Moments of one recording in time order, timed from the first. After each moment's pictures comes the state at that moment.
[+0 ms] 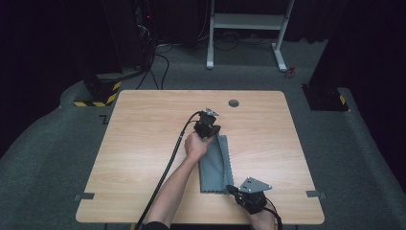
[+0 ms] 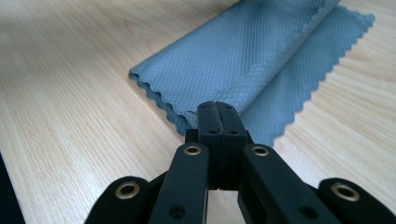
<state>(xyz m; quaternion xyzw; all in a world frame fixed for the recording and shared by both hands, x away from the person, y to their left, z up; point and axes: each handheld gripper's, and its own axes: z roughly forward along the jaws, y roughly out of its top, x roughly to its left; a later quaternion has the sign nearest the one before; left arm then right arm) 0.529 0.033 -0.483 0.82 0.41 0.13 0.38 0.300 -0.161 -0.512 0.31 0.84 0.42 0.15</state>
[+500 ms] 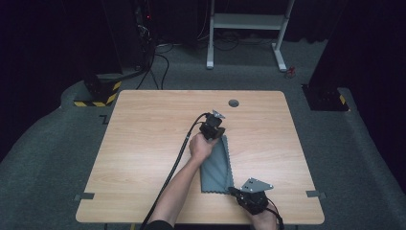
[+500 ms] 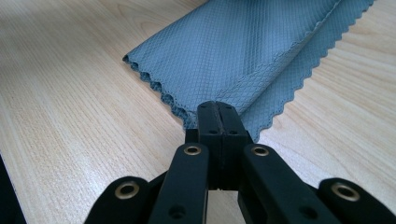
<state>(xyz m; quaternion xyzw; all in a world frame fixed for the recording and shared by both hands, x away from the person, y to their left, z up) 0.531 0.013 -0.491 0.83 0.39 0.13 0.36 0.301 -0.167 -0.519 0.33 0.84 0.40 0.13</state>
